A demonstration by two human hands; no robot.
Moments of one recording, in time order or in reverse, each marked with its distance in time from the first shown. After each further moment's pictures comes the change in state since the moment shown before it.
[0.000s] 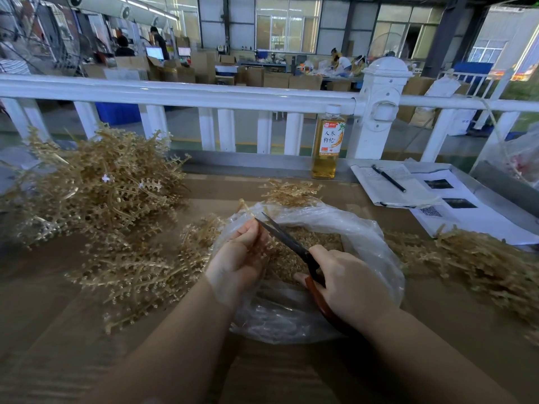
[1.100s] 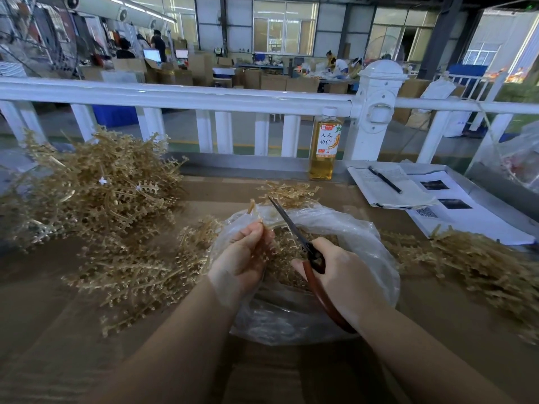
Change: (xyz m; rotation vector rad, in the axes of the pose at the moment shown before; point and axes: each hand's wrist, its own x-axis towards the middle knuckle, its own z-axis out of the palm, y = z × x) left_hand 0.004 -0.005 0.003 0.068 -0.029 0.021; right_hand 0.006 -0.009 -0.005 0.257 0.067 0.201
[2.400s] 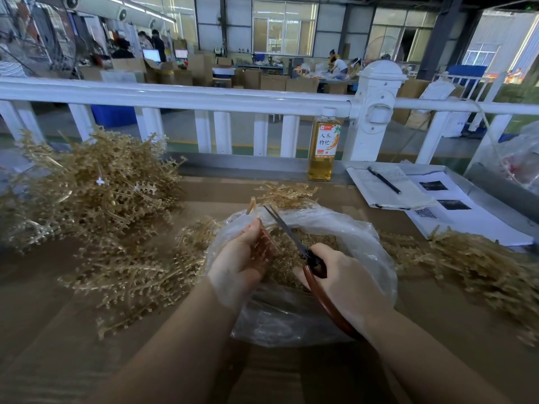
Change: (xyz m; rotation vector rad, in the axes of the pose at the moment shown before) left_hand -0.008 0.004 0.010 0.049 0.103 -0.082; right_hand -0.003 -0.001 -0.007 0.064 -0.099 0.057
